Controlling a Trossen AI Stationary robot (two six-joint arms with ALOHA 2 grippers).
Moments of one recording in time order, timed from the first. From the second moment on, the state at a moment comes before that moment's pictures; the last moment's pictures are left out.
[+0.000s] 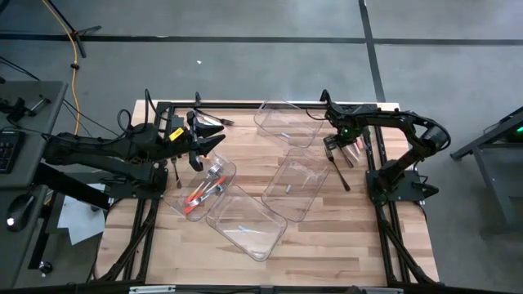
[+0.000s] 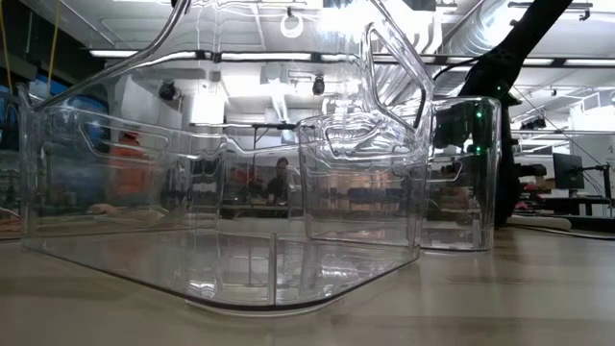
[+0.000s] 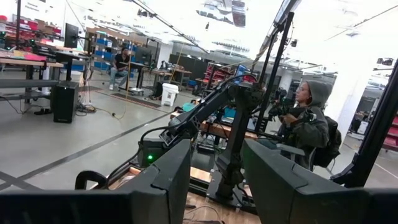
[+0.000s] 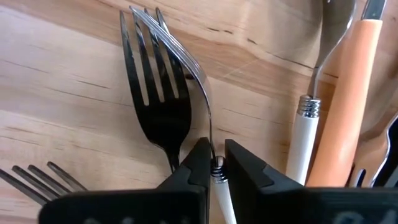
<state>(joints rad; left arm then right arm) -0.05 0.82 0.71 0.29 -0.31 -0.18 -0.84 1.56 0.75 -0.76 0.14 0.39</state>
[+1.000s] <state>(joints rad) -0.05 0.82 0.71 0.29 -0.31 -0.18 -0.85 1.26 0.91 -0.93 0.21 0.36</state>
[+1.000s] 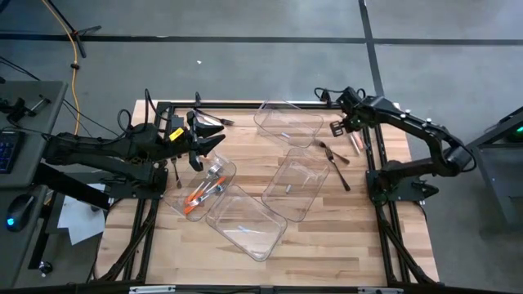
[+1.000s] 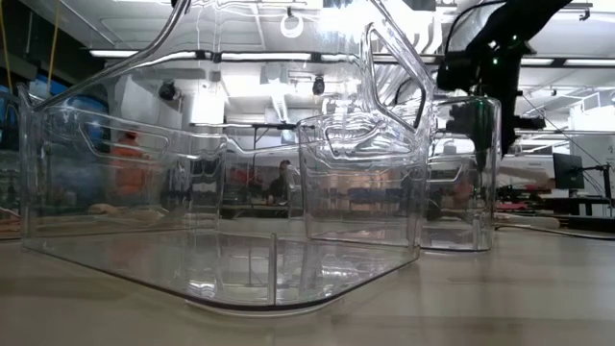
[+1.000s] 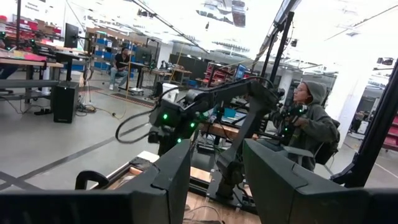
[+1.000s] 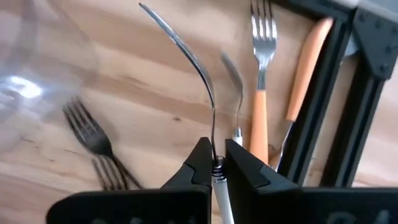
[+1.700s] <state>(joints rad) -0.05 0.82 0.71 0.29 -0.31 -0.18 -0.49 0.80 0.77 -0.27 0.02 0.48</state>
